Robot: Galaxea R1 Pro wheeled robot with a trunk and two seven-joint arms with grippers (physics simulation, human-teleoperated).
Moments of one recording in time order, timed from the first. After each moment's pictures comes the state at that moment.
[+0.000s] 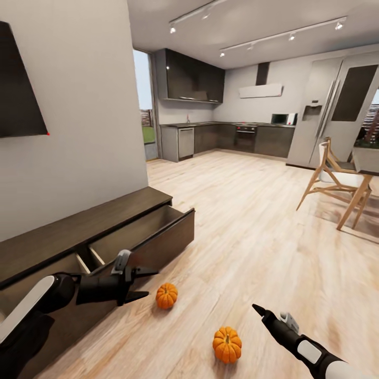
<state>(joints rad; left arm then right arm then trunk) -0.39 0.40 -0.24 -1.58 2.14 1.00 0.57 -0.63 -0.19 -0.05 -0.05 -0.82 0.13 0.57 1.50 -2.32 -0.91</state>
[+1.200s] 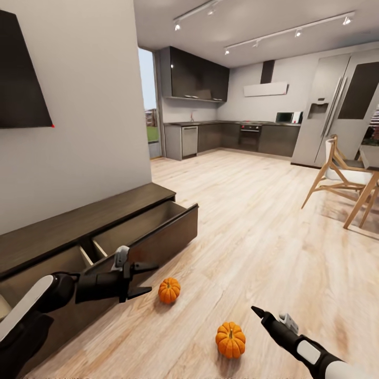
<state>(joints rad) -0.39 0.41 -0.24 -1.60 2.15 1.00 0.49 -0.63 -0.19 -0.03 -0.05 -0.81 0.14 0.55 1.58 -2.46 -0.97</state>
